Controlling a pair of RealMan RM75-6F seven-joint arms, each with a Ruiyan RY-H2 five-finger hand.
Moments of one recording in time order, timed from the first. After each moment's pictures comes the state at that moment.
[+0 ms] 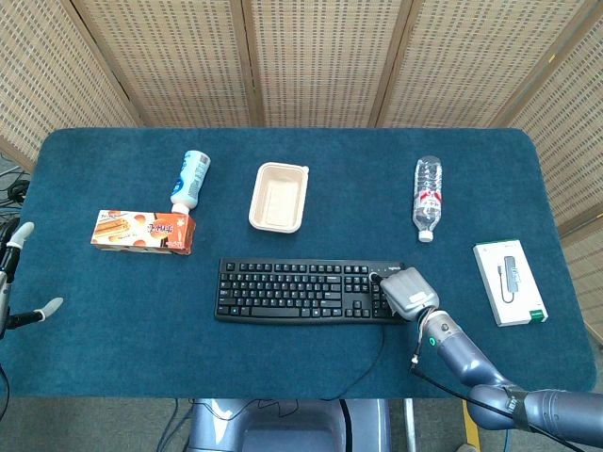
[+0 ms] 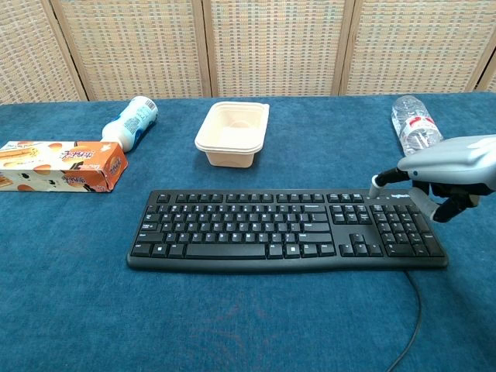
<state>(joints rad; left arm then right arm) -0.14 -0.94 -0.13 -1.89 1.39 1.47 0.11 0.81 -1.24 0.03 -1.80 -0.77 0.83 -0.71</state>
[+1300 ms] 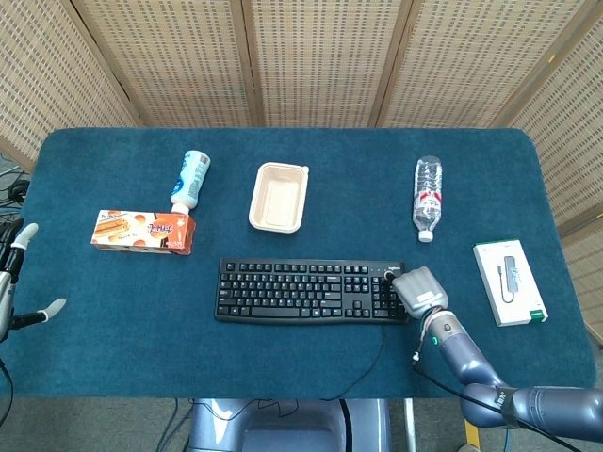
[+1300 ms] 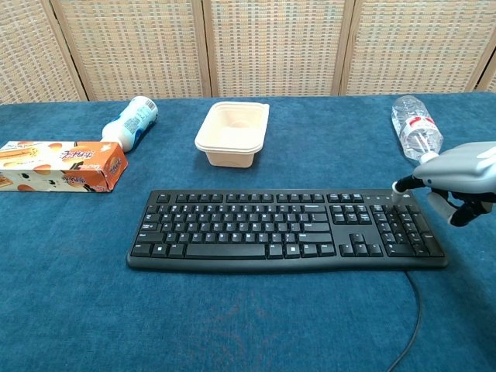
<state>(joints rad) -0.14 -0.95 -0.13 -1.89 1.39 1.47 0.13 0.87 -1.30 -0.06 -1.77 -0.63 0.95 -0.82</state>
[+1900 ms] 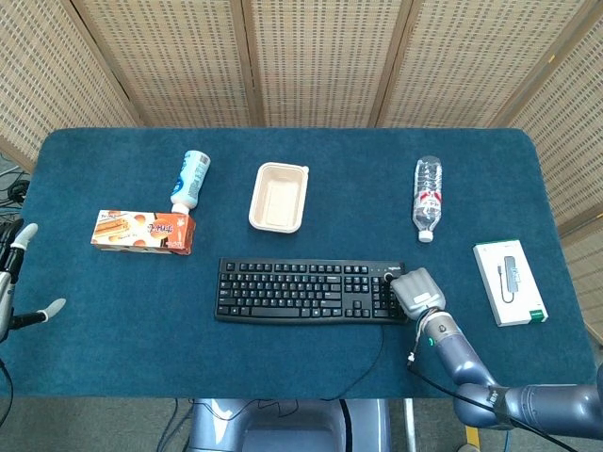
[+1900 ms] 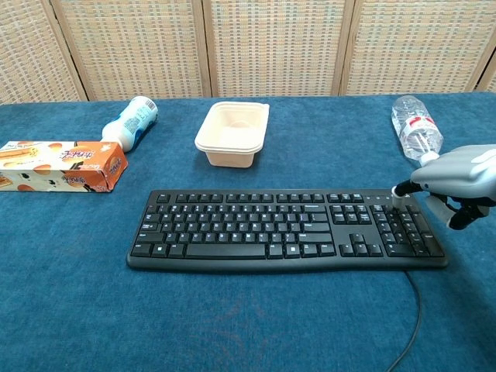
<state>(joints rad) -0.14 -0.95 -0.13 -1.89 1.38 1.47 0.13 0.91 -1.32 -0.08 -1.78 -0.57 0.99 -0.88</state>
